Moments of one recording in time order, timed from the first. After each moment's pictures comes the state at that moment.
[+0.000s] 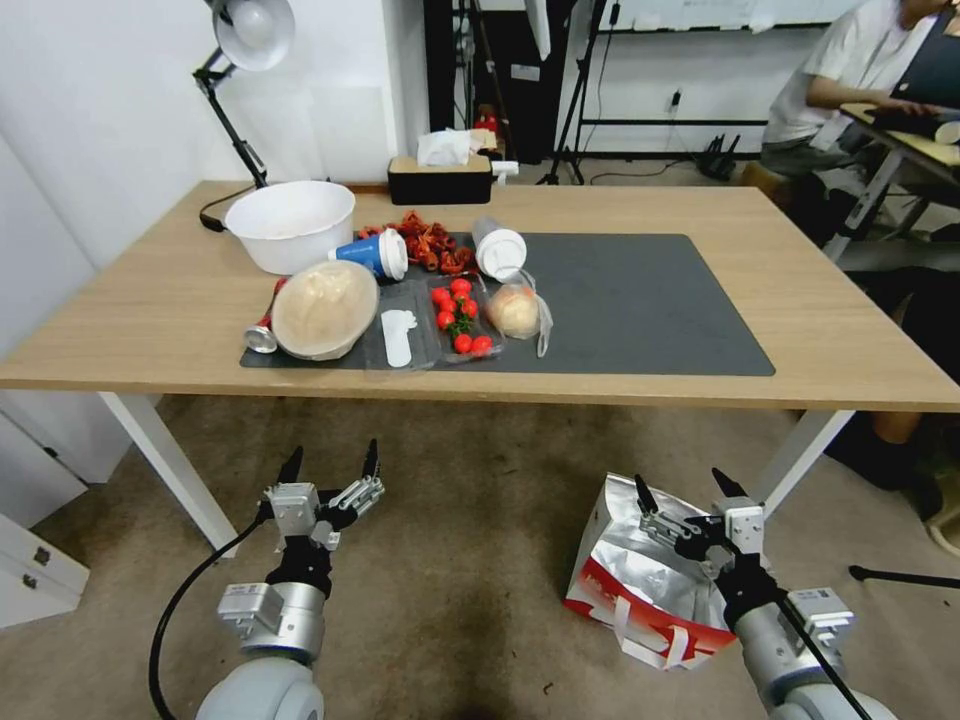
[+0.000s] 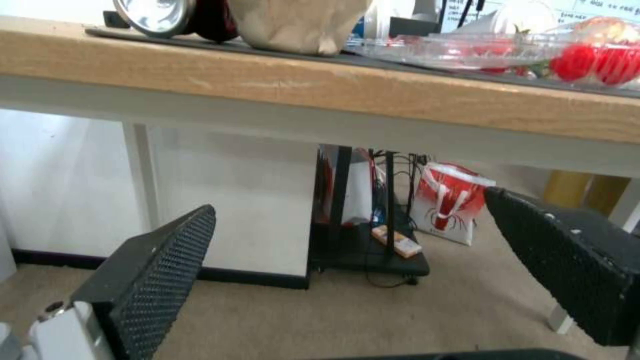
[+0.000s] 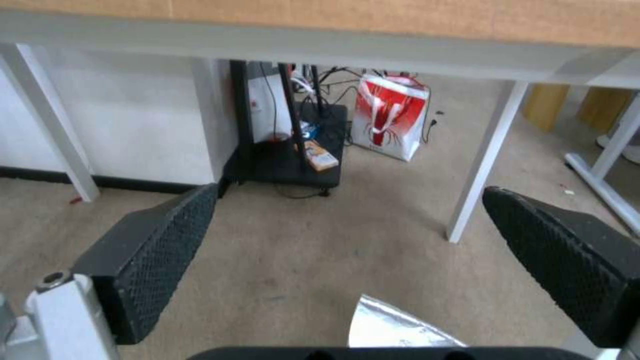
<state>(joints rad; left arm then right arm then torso) 1.70 -1.44 -0.47 -2.13 -0.25 -0.09 -0.08 -1.79 1.49 0.70 2.26 0.10 -0.17 -0.19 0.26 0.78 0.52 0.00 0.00</state>
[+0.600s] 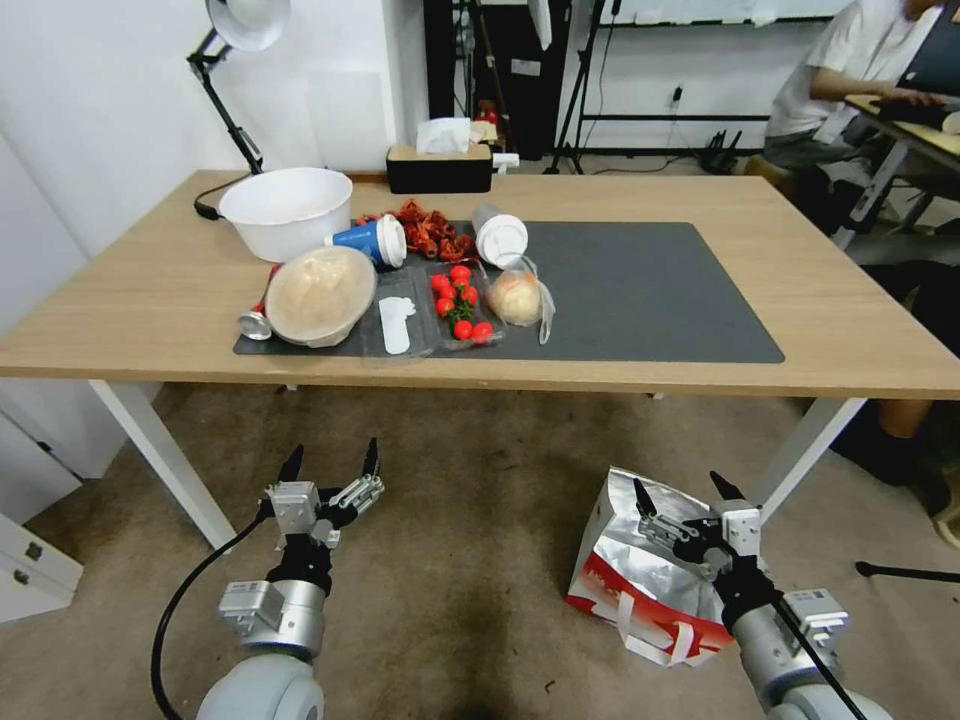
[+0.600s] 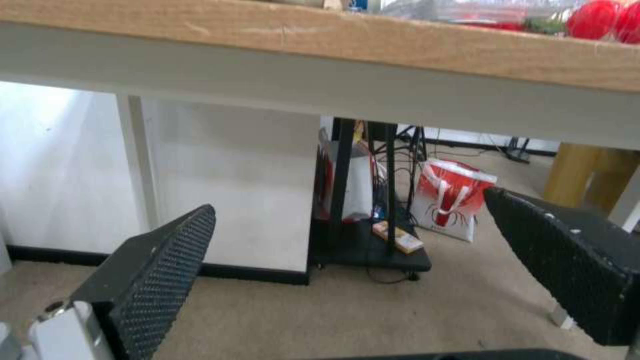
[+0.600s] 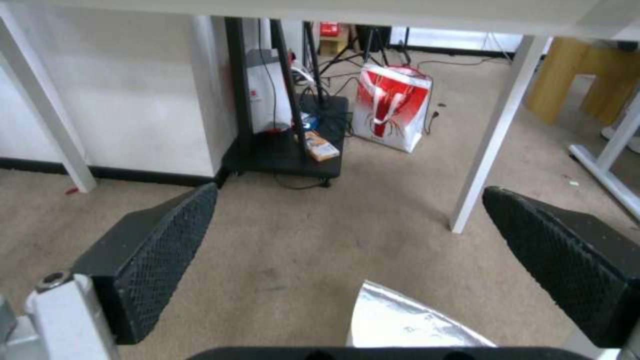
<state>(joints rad) 1.69 -1.44 -0.48 -2.12 -0.26 -0.10 -0.07 -1.78 1.50 0.70 2.25 0.09 -0.17 -0.19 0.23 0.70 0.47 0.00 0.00</state>
